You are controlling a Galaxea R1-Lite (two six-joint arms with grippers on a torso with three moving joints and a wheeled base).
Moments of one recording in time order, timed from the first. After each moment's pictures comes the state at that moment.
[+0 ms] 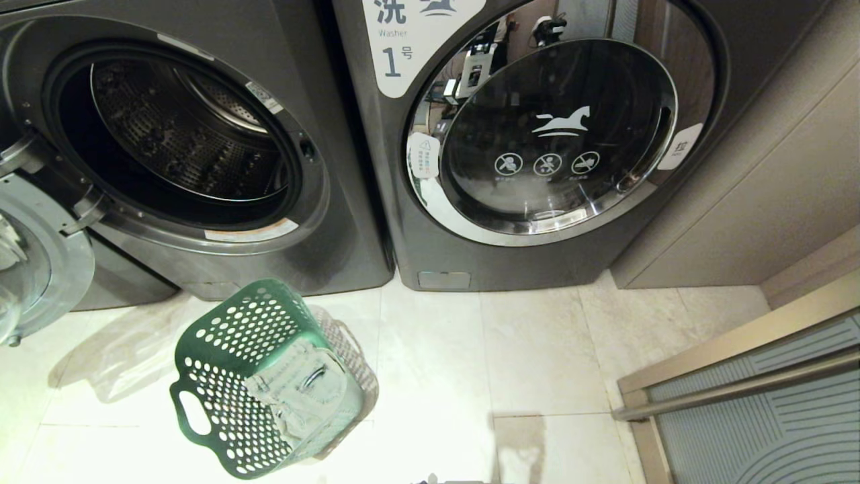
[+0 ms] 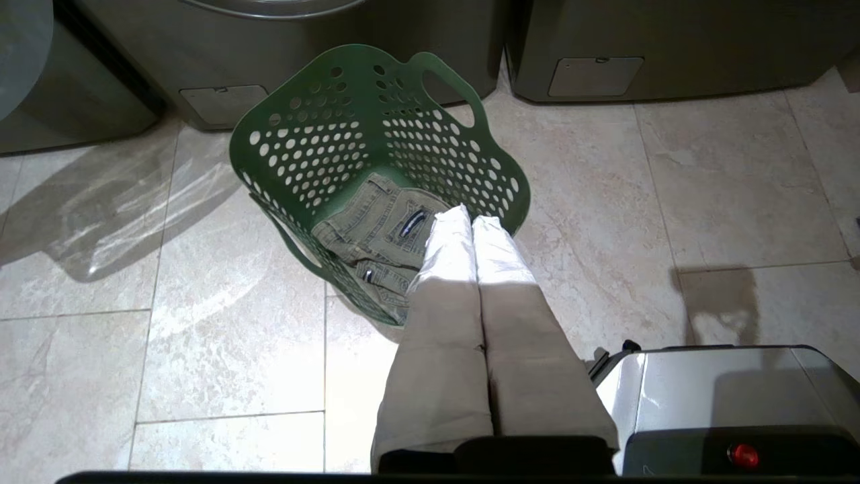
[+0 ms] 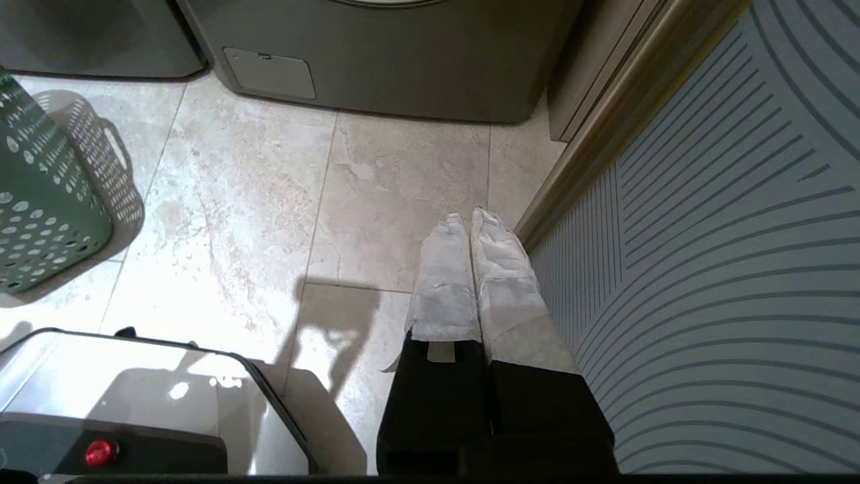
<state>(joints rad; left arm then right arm) 0.00 0.00 -0.01 0.04 -0.02 0.05 0.00 0.00 0.00 0.00 0.05 -0.12</state>
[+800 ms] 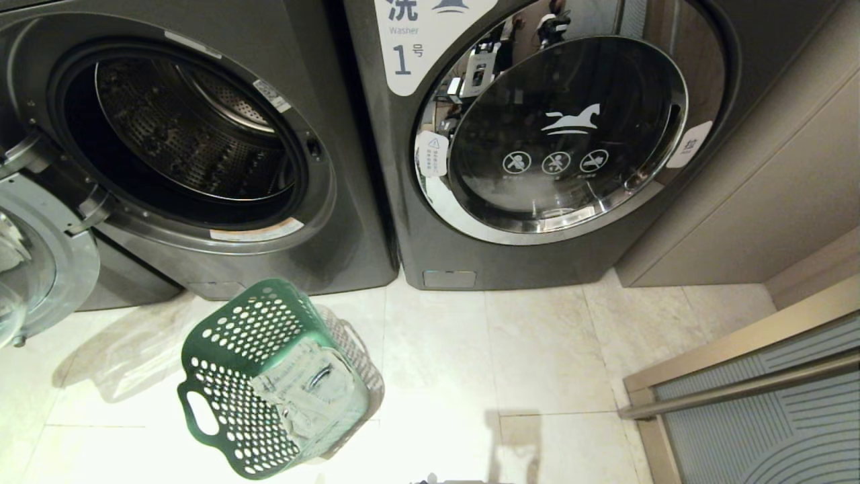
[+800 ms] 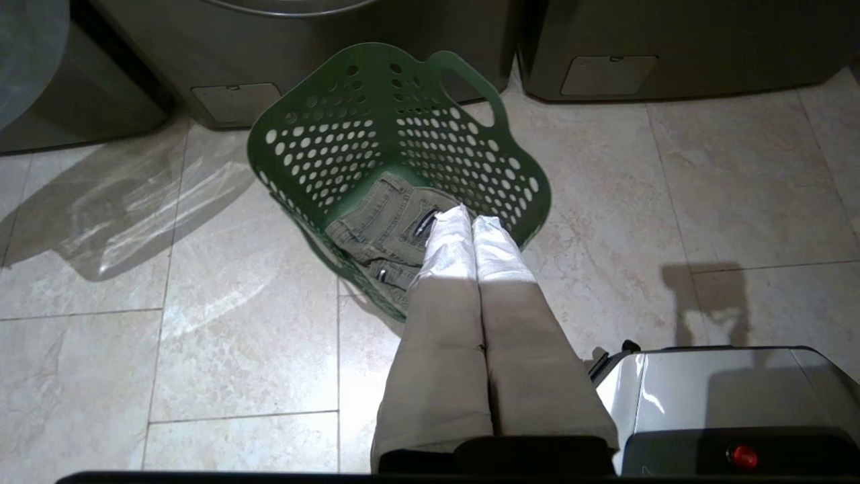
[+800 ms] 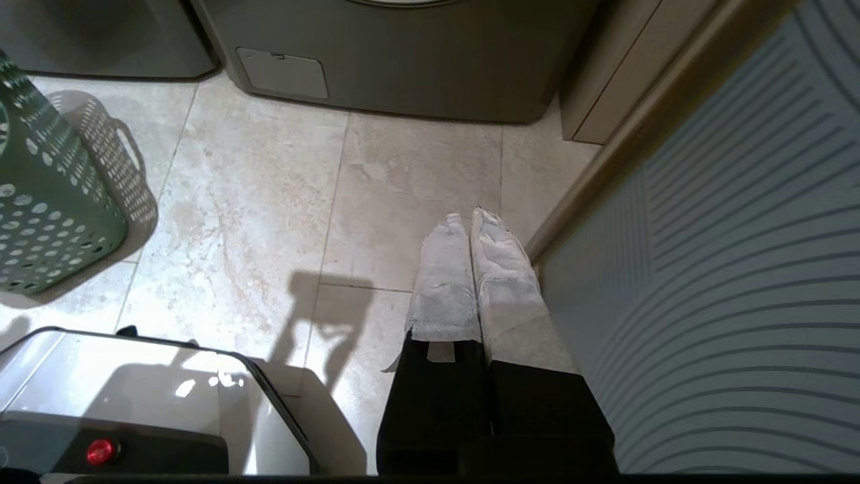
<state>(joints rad) -0.01 0.00 -0.01 0.04 -0.02 0.05 0.00 0.00 0.00 0.00 0.05 -0.11</state>
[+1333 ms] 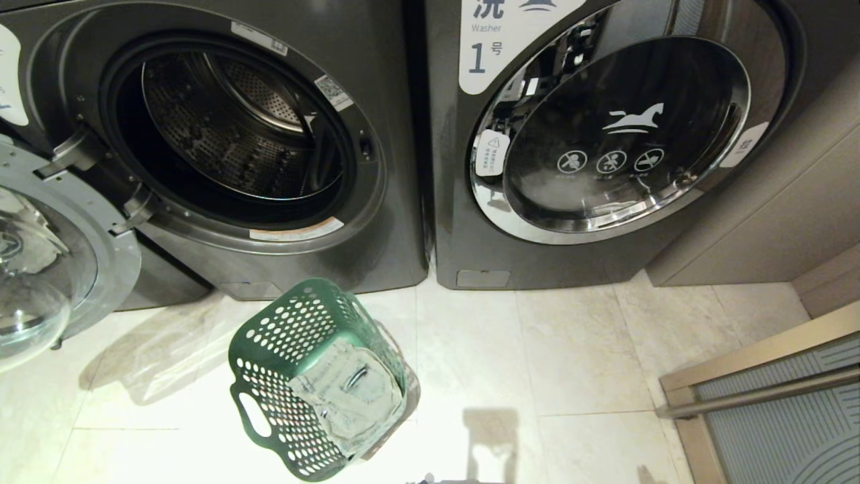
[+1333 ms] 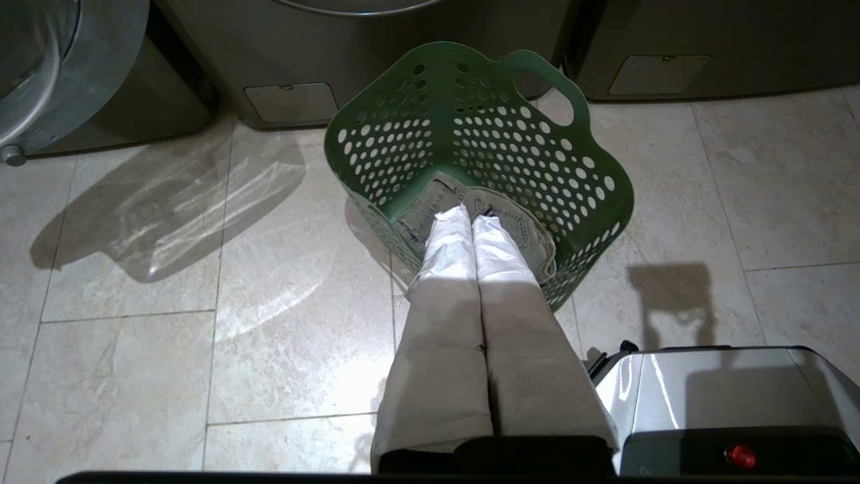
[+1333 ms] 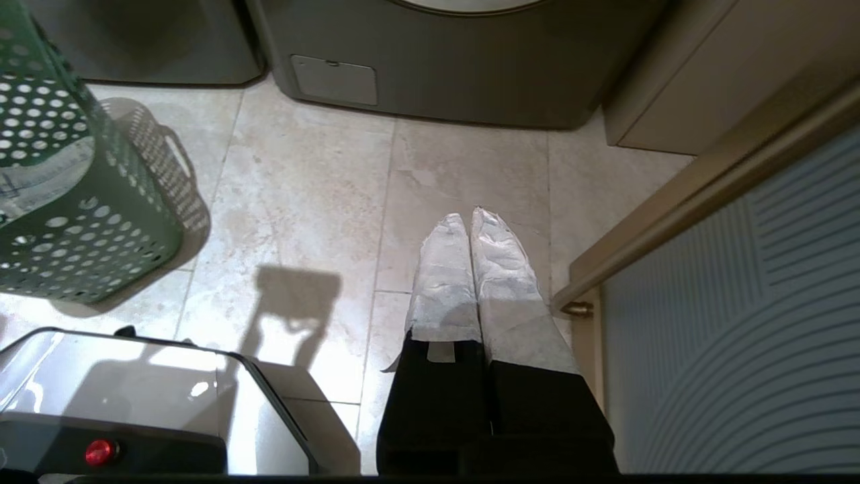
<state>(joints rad) 0.00 0.00 -0.01 0.04 -0.02 0.05 0.00 0.00 0.00 0.00 0.05 -0.12</state>
